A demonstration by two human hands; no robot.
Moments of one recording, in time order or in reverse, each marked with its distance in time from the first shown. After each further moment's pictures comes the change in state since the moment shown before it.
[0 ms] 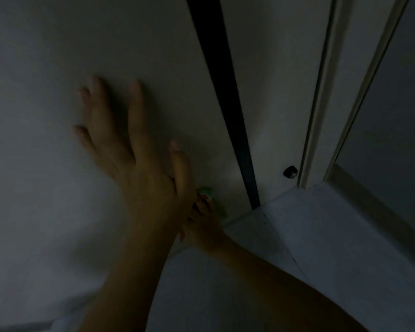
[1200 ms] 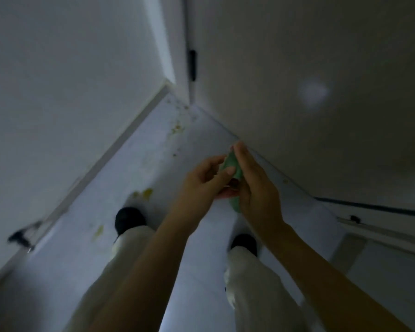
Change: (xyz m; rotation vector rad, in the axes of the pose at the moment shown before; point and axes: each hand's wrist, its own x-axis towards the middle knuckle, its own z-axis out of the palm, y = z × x) left_hand -0.048 -0.049 -0.391 -1.011 0.148 -1.788; right_hand 0.196 -0.350 -0.163 0.772 -1.191 0.131
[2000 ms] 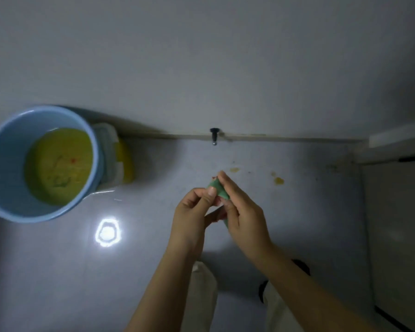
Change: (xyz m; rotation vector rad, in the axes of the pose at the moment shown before) left_hand -0.458 -0.071 -0.236 -0.800 0.922 0.265; right_hand -0.227 -0.354 0.238 0.184 -0.901 -0.347
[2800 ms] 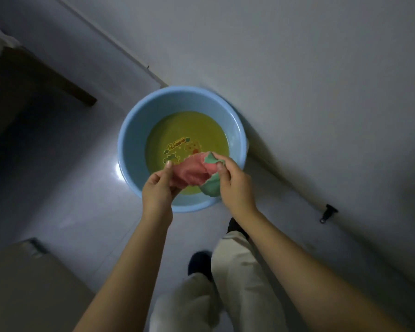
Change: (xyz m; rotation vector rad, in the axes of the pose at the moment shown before) left_hand 0.107 0.153 -0.398 -0.402 0.903 0.065; right_hand 0.214 -0.115 0.392 -0.059 -0.565 0.066
